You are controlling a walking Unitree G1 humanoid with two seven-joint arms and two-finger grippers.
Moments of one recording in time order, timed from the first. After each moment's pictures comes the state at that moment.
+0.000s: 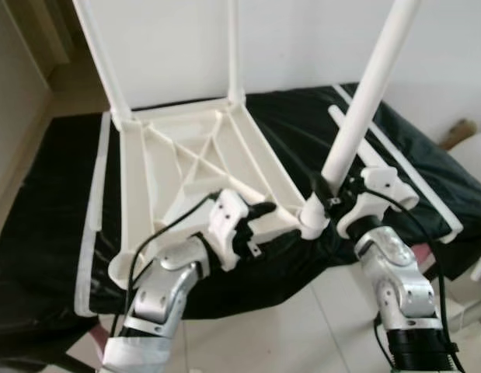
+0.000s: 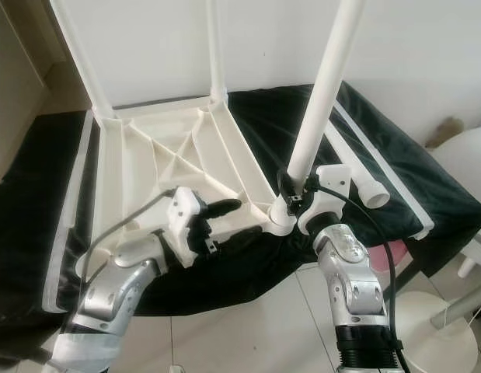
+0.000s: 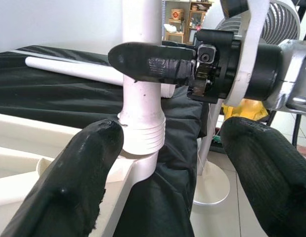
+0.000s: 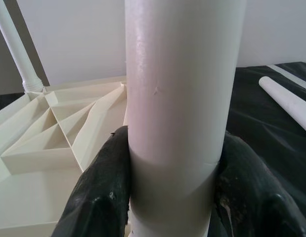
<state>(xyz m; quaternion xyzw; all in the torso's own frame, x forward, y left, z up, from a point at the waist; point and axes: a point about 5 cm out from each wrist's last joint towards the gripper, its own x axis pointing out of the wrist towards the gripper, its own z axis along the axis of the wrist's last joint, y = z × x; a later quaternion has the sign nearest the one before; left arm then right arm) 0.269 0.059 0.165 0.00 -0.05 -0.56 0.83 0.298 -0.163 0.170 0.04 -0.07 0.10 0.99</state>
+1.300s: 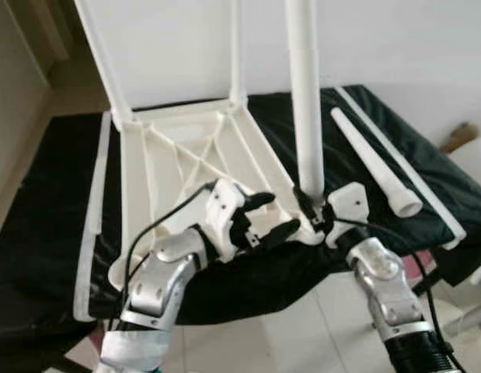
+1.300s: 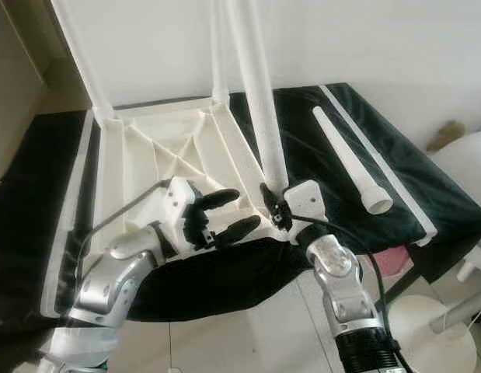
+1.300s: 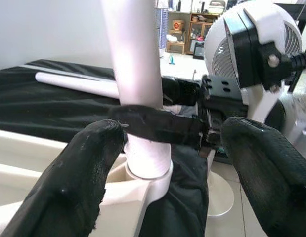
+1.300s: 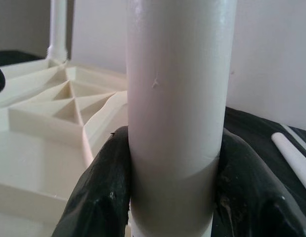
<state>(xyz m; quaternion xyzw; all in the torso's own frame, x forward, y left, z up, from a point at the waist) 0.273 0.060 0.181 0.00 -0.07 -0.56 0.83 0.291 -0.144 0.148 -0.10 -0.12 0.18 0.97</state>
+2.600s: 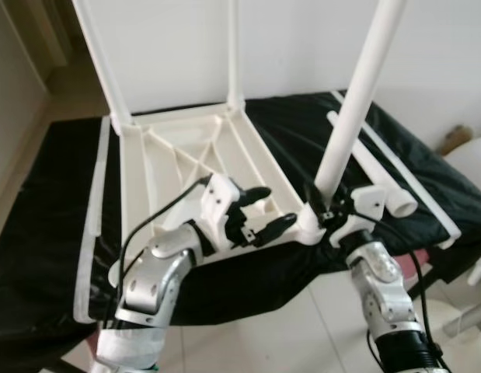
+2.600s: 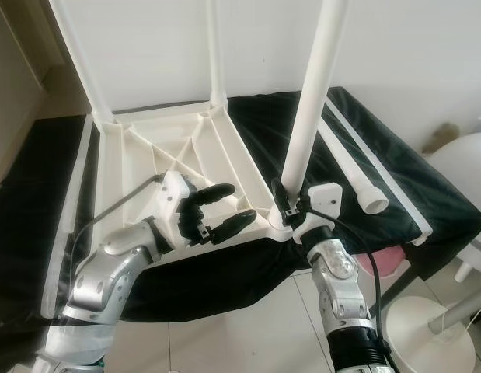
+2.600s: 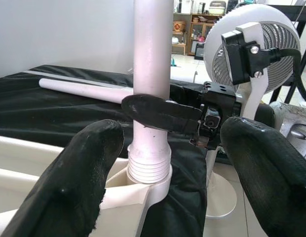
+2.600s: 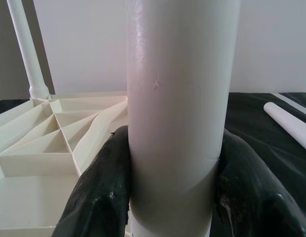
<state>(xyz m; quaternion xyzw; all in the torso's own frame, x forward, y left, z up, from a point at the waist) 0.272 0.066 0.185 0.00 -0.07 -0.55 0.83 0.301 -0.158 0.136 0.03 -0.10 0.12 0.99</state>
